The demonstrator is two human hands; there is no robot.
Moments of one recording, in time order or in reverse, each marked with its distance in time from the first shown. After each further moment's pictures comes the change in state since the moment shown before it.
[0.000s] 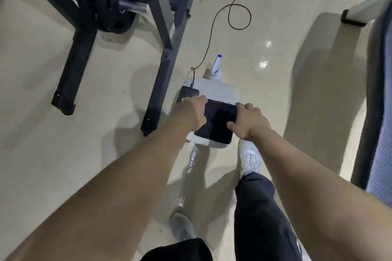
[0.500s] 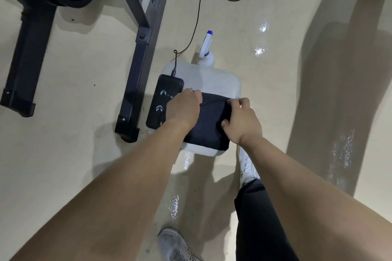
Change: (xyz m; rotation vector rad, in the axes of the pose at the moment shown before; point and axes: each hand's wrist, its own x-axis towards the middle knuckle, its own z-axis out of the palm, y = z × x) left_hand 0.111 -0.017 0.108 0.045 0.182 -0.065; right_hand 0.103 0.048 0.101 0.162 0.156 0.036
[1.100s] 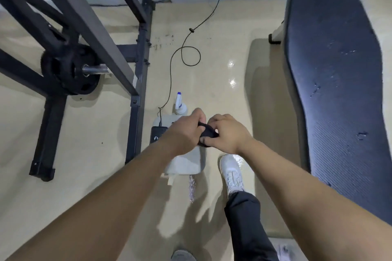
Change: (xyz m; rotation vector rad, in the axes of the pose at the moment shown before) left_hand -0.122 0.121 -0.226 -0.316 -0.211 0.332; right_hand -0.145 -0.046 -0.216 0.098 -0.020 -0.235
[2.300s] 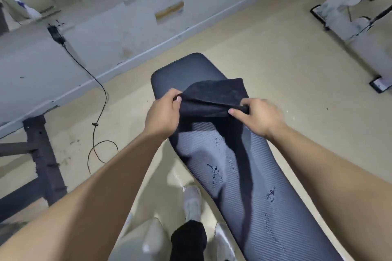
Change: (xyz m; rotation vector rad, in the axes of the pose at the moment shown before) left_hand 0.394 0.388 -0.019 0.102 0.148 0.305; right_hand -0.043 0.341 -0.397 0.066 0.610 0.615
